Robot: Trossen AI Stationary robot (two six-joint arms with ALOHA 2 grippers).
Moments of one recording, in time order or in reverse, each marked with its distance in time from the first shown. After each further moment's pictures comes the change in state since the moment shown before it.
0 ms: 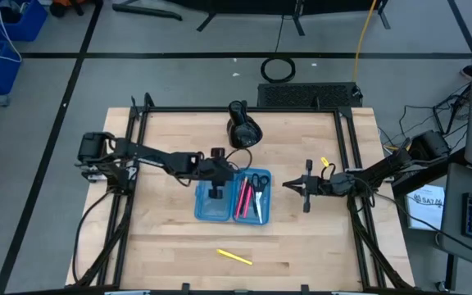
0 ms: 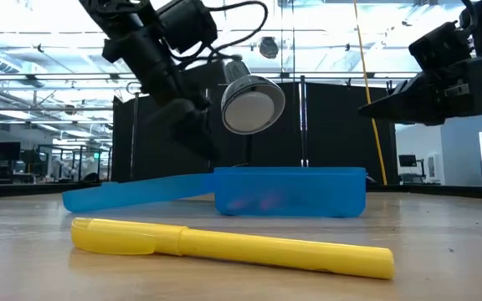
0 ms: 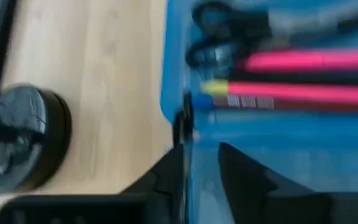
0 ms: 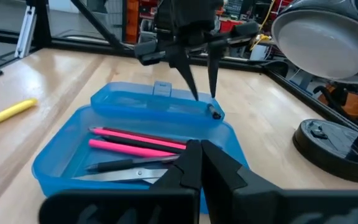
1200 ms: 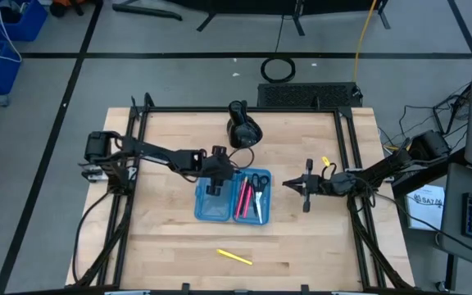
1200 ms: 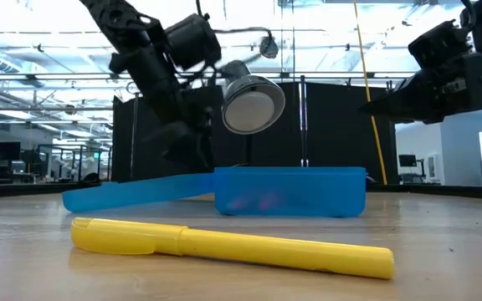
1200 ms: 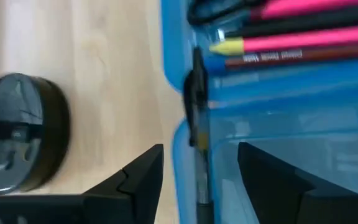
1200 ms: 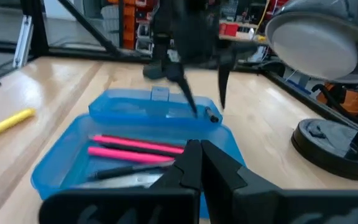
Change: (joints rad) left arm 0.053 0.044 0.005 -0.049 0.013 0.132; right arm -0.001 0.001 0.000 0.012 0.012 0.031
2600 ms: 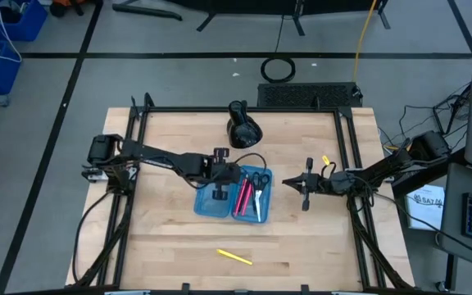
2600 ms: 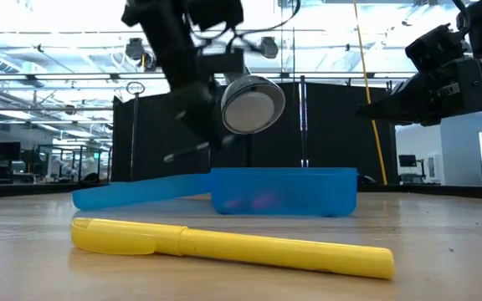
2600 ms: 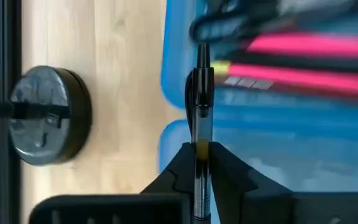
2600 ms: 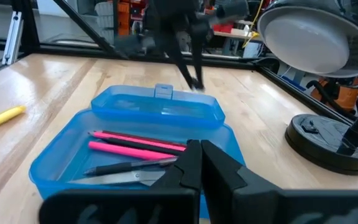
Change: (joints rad) left arm -0.104 0.054 0.262 -0.337 -0.154 -0.189; right arm -0.026 0.000 0.000 -0.003 -0.005 0.002
